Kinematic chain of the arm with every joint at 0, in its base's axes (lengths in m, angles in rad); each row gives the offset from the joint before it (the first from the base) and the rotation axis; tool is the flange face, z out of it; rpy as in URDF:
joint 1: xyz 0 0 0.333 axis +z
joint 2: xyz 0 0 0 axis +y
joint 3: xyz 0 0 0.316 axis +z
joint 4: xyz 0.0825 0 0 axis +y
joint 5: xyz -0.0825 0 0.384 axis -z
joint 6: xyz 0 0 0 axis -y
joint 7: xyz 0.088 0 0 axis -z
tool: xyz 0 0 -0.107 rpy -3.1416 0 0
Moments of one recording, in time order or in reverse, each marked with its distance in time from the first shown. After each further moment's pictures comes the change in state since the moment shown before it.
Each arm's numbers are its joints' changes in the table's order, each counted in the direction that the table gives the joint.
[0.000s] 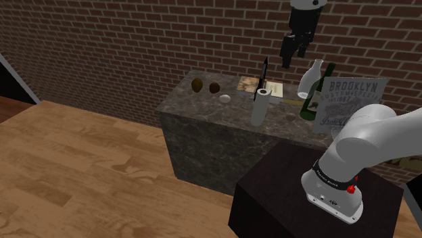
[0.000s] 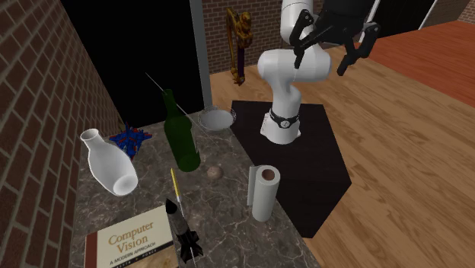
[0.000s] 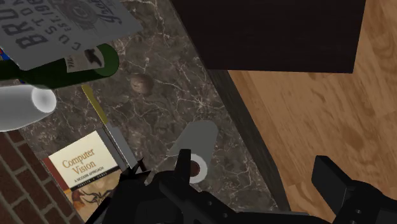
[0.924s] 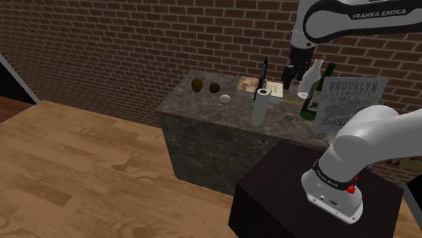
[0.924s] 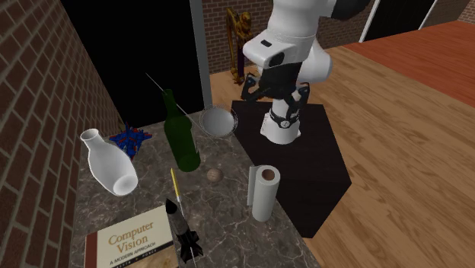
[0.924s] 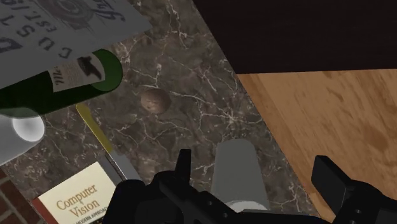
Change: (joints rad) arm -0.083 0.000 -0.186 0.317 0.107 0.318 -0.099
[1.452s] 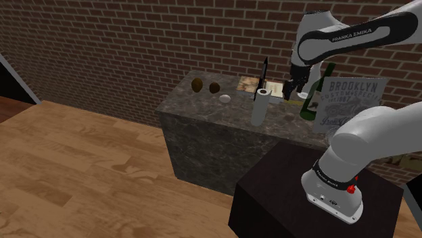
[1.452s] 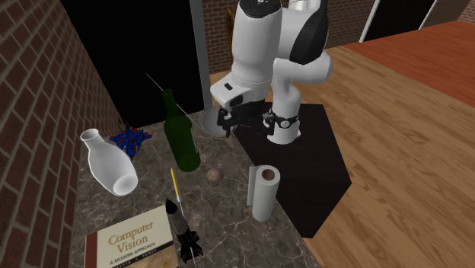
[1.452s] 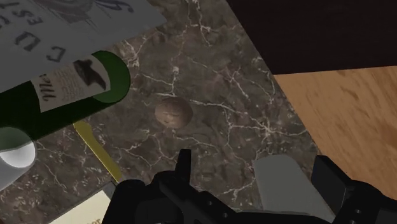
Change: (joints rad) arm -0.073 0.145 -0.151 0.119 0.089 0.267 -0.075
